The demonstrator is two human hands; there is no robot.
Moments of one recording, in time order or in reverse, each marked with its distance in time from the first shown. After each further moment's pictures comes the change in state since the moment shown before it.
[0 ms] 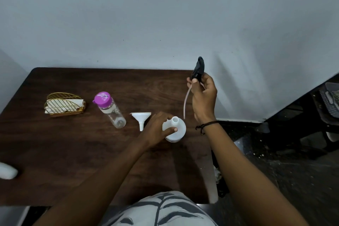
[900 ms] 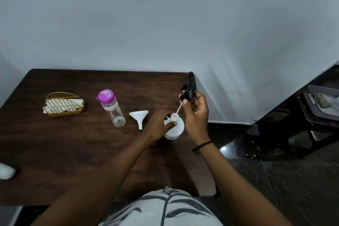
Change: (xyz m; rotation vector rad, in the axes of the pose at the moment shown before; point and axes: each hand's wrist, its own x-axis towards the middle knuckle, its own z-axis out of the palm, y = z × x) left_hand -0.005 0.018 -0.004 -0.042 0.012 -0.036; right_hand -0.081 0.004 -0.013 -0.106 -0.096 -0.081
